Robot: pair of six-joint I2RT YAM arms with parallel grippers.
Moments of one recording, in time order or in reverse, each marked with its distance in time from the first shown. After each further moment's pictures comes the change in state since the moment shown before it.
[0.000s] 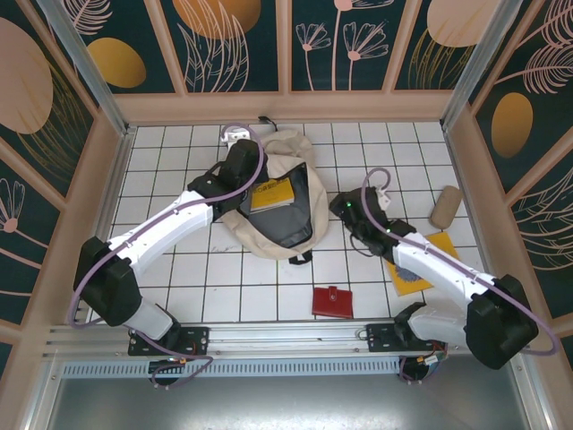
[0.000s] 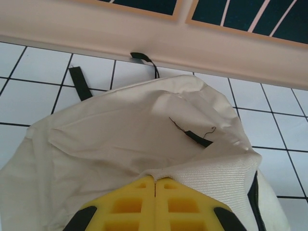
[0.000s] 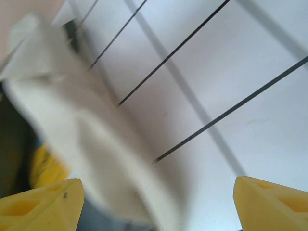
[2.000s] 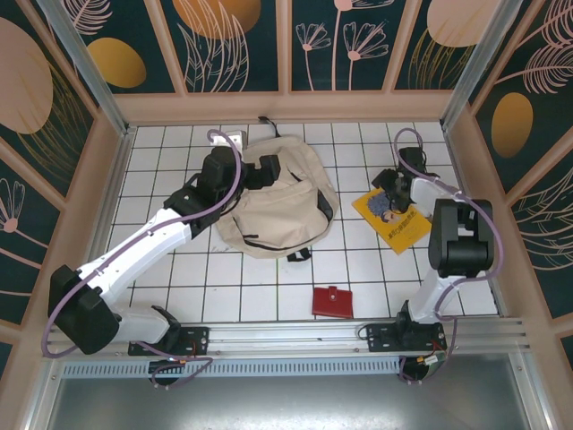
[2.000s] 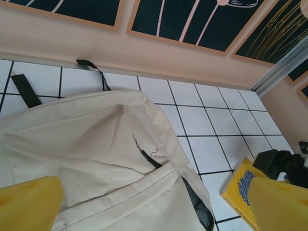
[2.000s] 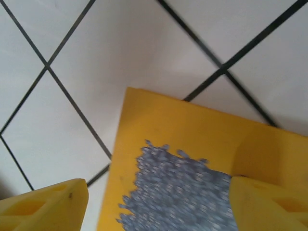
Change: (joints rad) left arm 0.005 -0.195 -0.134 0.106 0.229 0.025; right arm -0.562 0.570 0.371 -0.039 -0.301 -0.415
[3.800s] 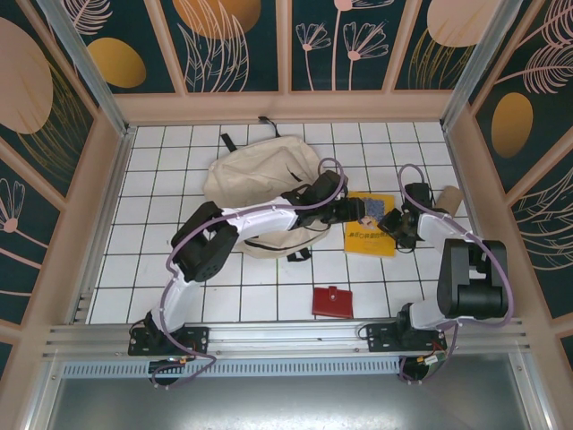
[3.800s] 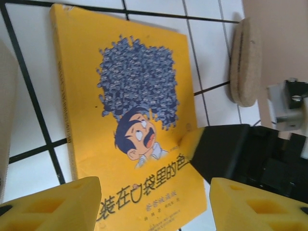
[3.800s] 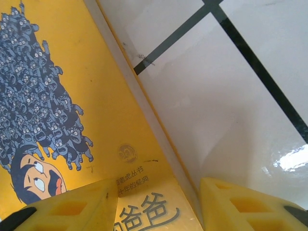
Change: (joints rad) left arm -0.267 0.839 0.467 0.087 0.419 -0.392; right arm -0.027 -0.286 -0.376 -0.067 -0.087 -0.094
